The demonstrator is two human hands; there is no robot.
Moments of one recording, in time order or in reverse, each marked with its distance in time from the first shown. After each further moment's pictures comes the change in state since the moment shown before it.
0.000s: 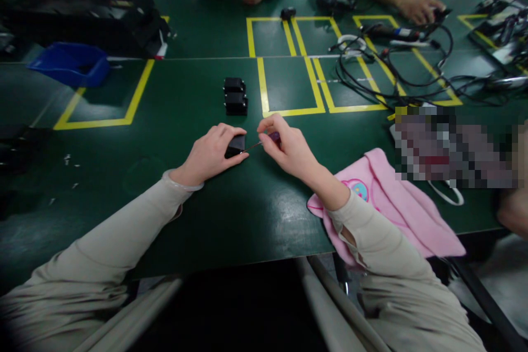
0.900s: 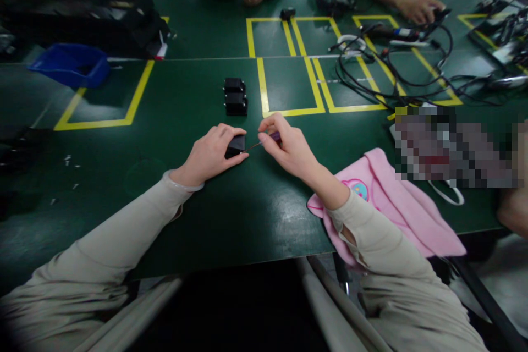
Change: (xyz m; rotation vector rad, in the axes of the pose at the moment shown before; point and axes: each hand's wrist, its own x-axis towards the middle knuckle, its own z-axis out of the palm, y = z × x) left_hand 0.000 0.000 0.000 -0.001 0.001 0.001; right_hand 0.000 0.001 0.000 0.034 0.010 0.031
